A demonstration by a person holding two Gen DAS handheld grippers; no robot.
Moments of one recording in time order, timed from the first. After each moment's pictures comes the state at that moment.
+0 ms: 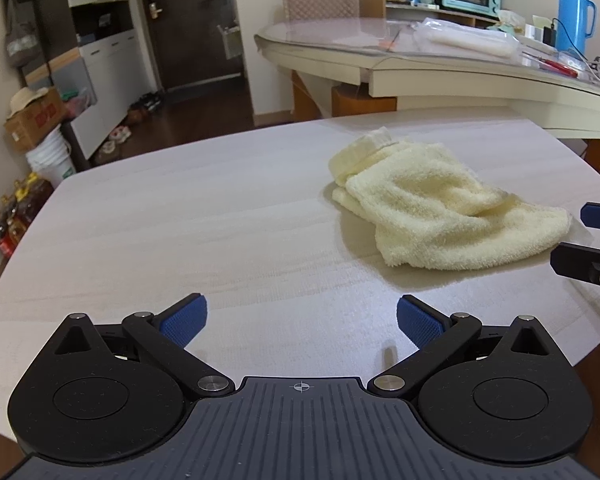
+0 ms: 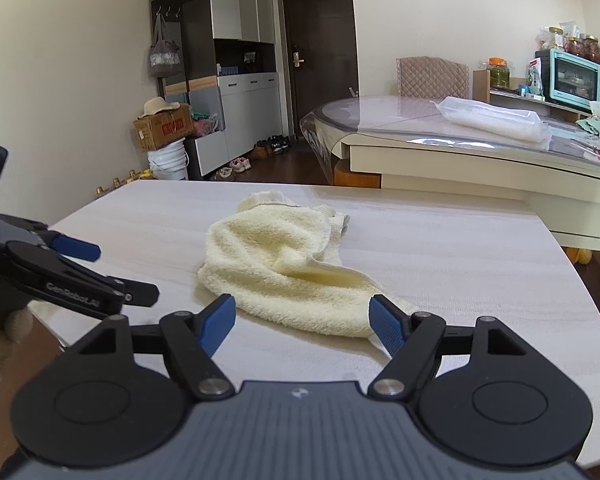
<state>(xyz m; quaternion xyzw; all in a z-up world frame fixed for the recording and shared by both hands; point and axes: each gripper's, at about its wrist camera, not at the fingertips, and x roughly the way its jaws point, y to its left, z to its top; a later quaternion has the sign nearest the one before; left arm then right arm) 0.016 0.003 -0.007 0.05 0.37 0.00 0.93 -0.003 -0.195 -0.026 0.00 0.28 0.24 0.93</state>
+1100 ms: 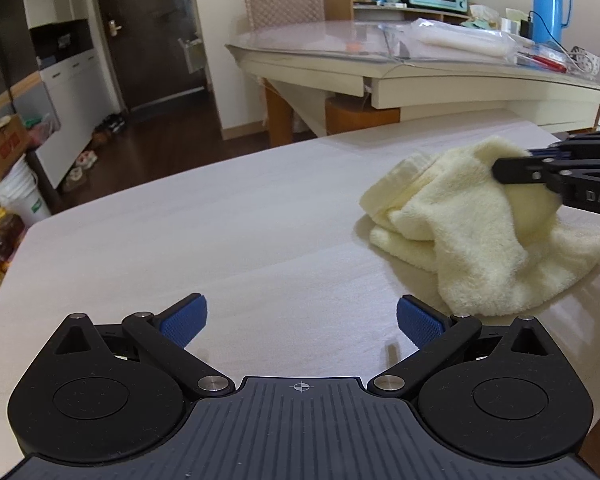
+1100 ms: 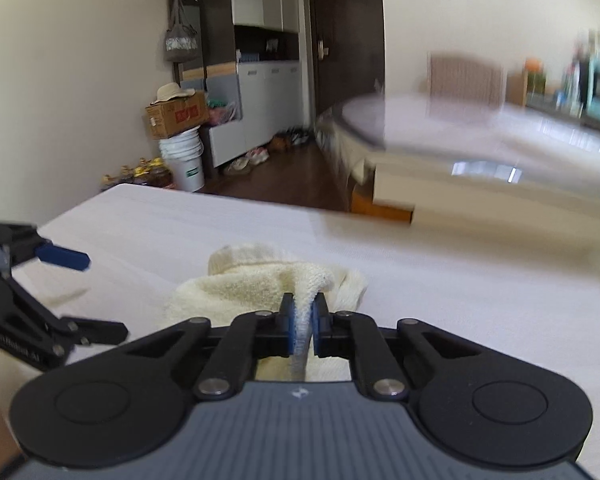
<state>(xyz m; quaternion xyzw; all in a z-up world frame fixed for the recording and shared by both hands) 0.069 0.050 -0.008 0.07 0.36 -0.05 0.93 0.084 -0.147 -0.019 -0.05 0.25 0.28 0.93</state>
